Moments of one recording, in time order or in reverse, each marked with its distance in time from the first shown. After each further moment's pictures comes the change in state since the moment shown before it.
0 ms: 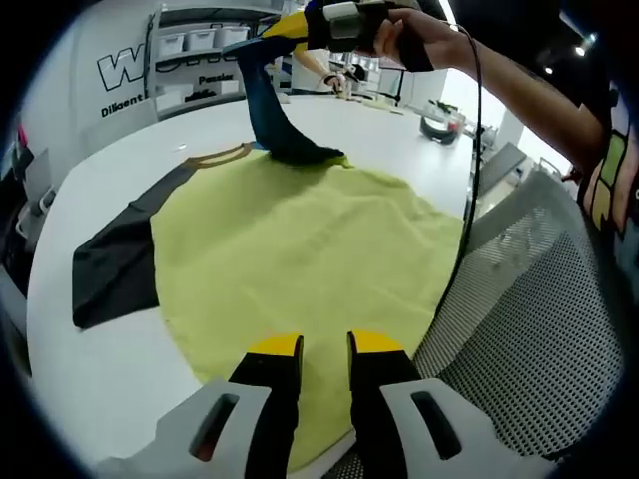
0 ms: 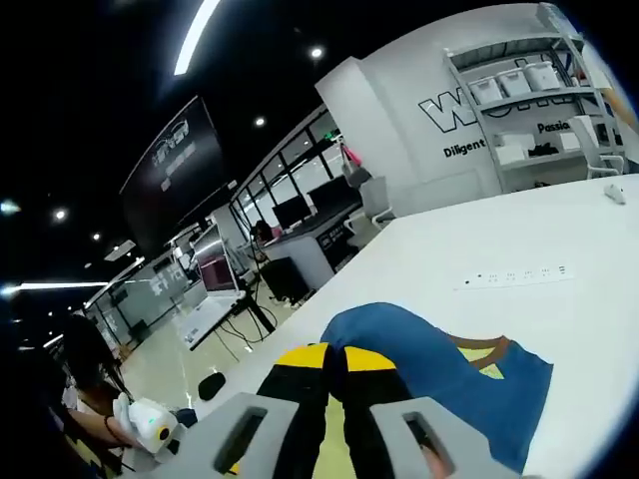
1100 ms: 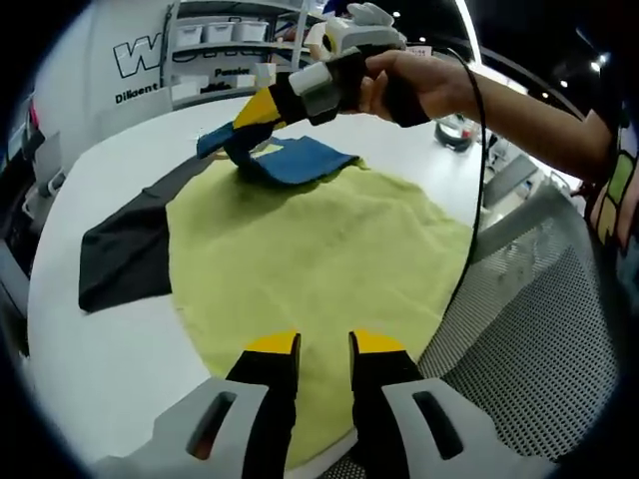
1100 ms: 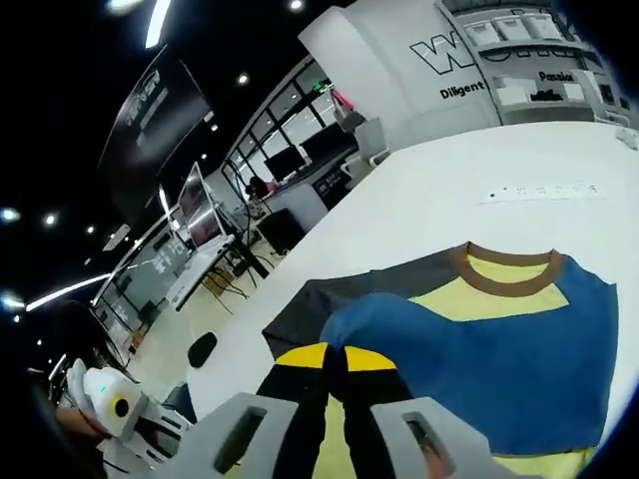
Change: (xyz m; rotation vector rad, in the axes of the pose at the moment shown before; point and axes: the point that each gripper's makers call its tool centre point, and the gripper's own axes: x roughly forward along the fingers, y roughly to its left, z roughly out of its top) left arm -0.002 0.010 0.001 -0.066 -0.008 0.031; right arm 0.067 -0.002 -0.100 0.079 0.239 0.007
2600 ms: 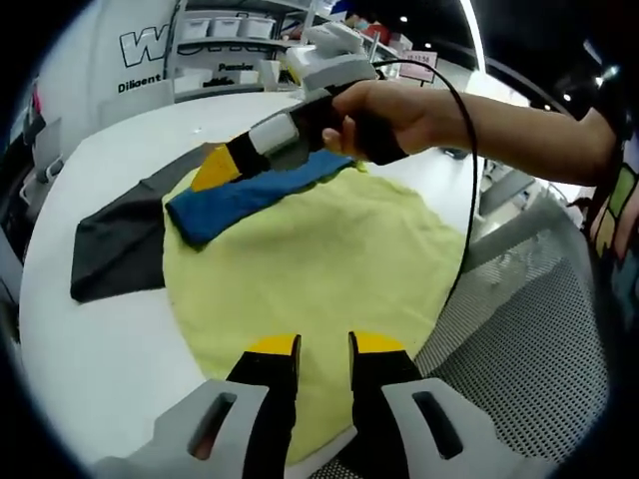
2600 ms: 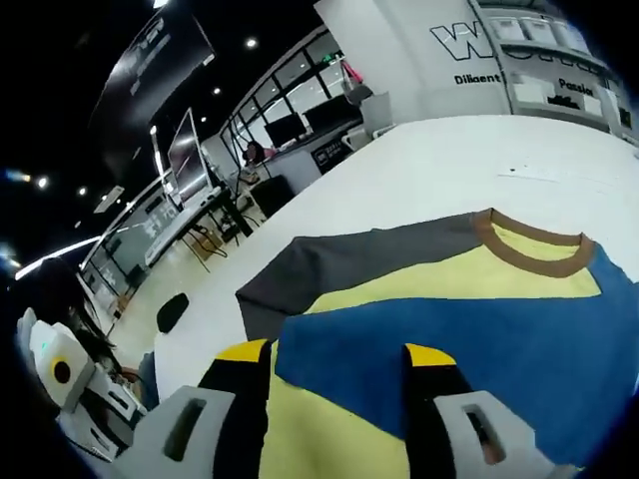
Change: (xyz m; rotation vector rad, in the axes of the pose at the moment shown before) left arm 0.001 -0.007 0.000 -0.049 -0.005 -0.023; right arm 0.035 -0.007 -0.038 -0.137 0.079 -0.060
